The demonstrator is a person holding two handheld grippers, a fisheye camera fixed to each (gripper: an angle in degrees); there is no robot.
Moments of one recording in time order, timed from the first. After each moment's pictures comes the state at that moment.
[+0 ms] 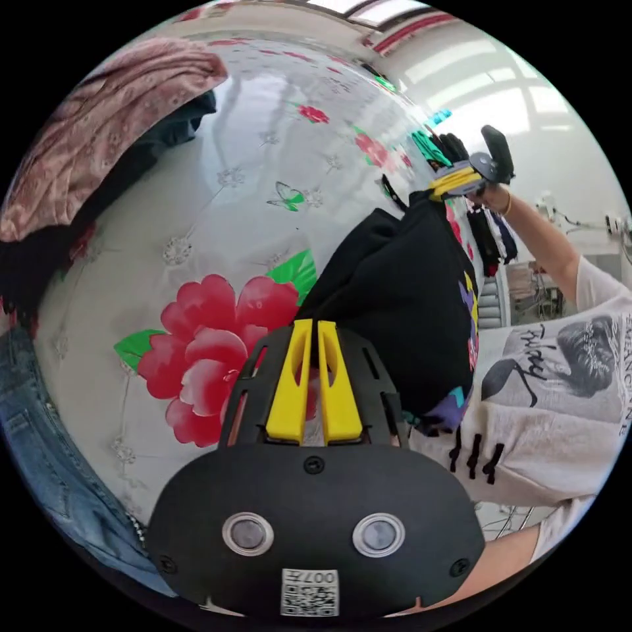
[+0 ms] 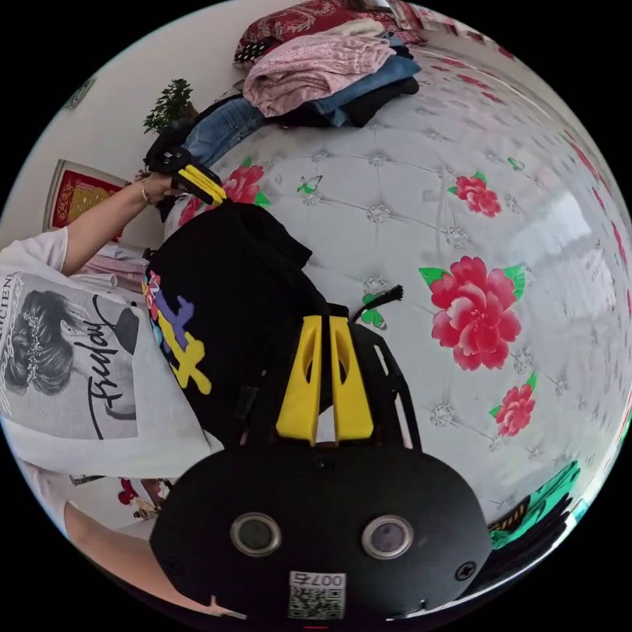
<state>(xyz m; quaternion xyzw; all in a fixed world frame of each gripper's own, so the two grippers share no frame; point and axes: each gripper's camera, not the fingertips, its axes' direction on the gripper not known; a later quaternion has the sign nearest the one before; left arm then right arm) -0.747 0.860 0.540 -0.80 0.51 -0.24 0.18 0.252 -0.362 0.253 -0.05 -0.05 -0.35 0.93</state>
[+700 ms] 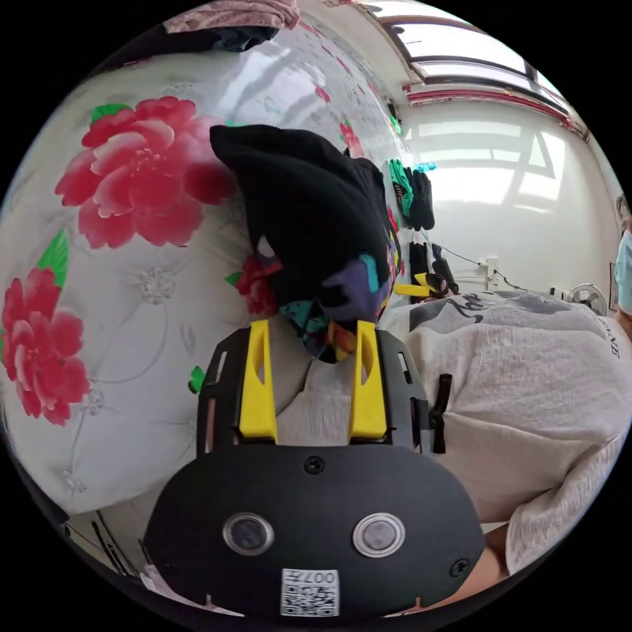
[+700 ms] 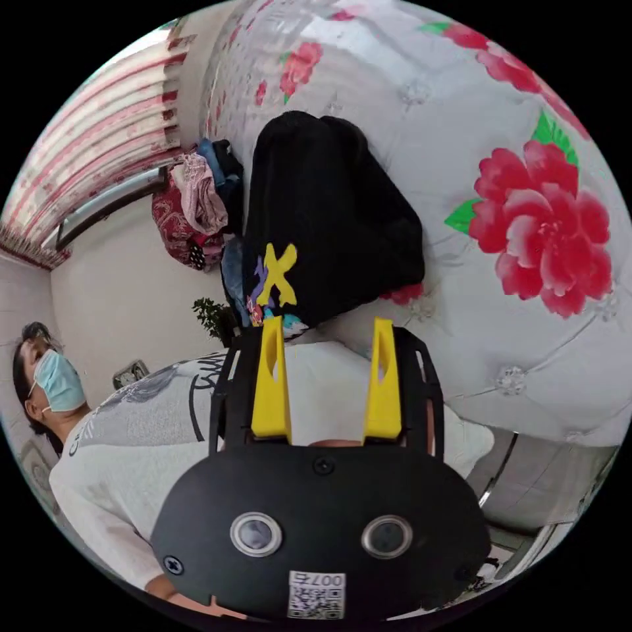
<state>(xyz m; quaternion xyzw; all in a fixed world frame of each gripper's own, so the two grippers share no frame) -0.849 0.782 0.487 -0.78 0.42 -0.45 0.08 0.417 -0.097 0.321 -0.02 -0.44 0.19 0.88</state>
